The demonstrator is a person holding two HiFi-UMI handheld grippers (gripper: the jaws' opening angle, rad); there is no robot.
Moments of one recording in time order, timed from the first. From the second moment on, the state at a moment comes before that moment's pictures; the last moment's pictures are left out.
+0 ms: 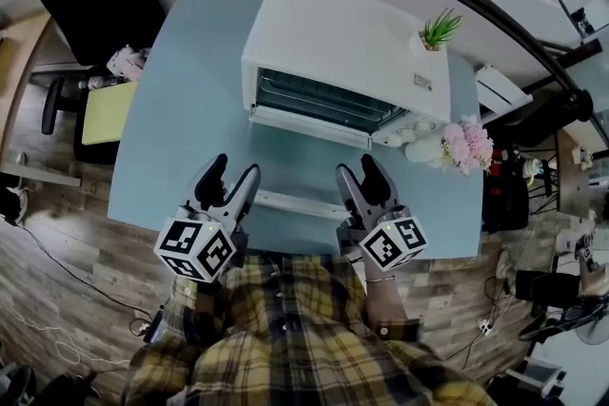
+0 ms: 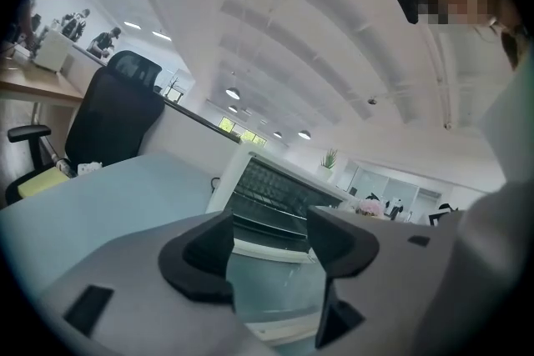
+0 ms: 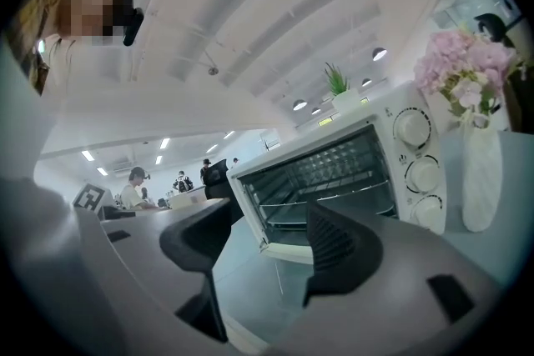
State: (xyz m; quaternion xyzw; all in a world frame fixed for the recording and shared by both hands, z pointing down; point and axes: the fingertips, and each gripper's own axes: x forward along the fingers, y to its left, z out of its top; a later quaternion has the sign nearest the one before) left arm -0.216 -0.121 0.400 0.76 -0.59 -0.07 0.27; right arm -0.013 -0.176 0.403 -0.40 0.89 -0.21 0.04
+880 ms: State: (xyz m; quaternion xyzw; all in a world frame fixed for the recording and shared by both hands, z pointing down) left arm -0.205 -0.183 0.414 0.80 -0.49 -0.08 0.33; right arm -0.019 -0.203 0.417 -0.44 0.84 -0.30 0.09
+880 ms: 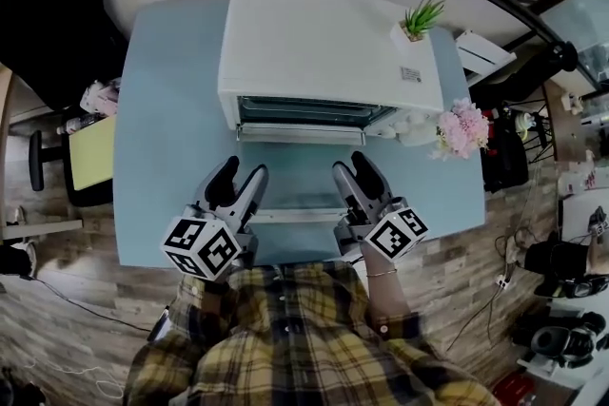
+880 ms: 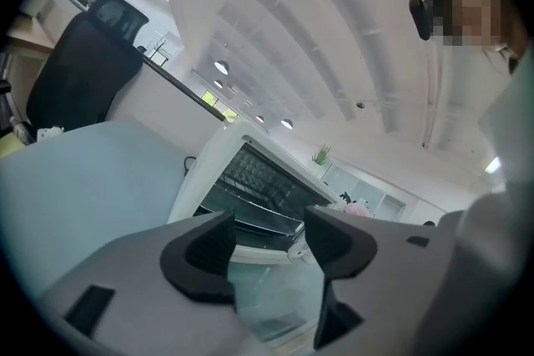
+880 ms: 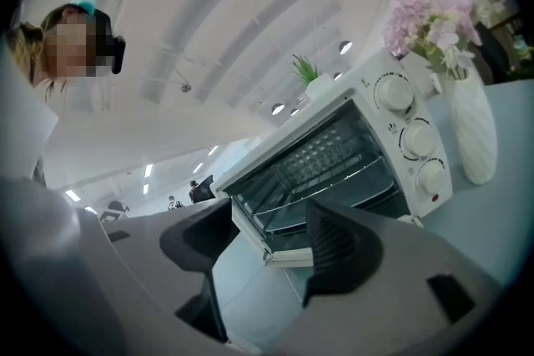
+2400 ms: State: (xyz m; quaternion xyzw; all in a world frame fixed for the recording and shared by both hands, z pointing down) left arm -0.168 -0.291 0.480 0.70 -0.45 -0.27 0.48; right arm -0.024 -0.318 0.493 -0.38 0.70 -0.53 0.29
